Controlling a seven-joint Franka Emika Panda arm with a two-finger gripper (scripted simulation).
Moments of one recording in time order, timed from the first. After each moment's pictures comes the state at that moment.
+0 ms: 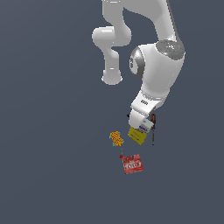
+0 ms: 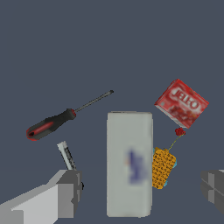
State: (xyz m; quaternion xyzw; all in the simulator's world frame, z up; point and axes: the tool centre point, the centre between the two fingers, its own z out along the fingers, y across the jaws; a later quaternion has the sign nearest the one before) arm 0.012 0.140 0.202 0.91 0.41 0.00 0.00
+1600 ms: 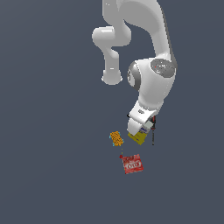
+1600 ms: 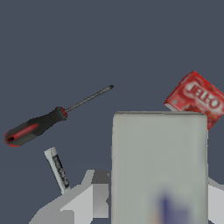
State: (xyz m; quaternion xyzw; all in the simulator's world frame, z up) arm 0.013 0.139 0.155 0.91 0.42 0.00 0.00
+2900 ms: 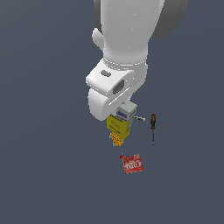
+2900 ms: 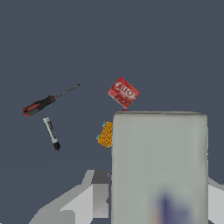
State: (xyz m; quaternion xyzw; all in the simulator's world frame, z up) arm 0.068 0.026 0.338 0.91 0.42 0.00 0.00
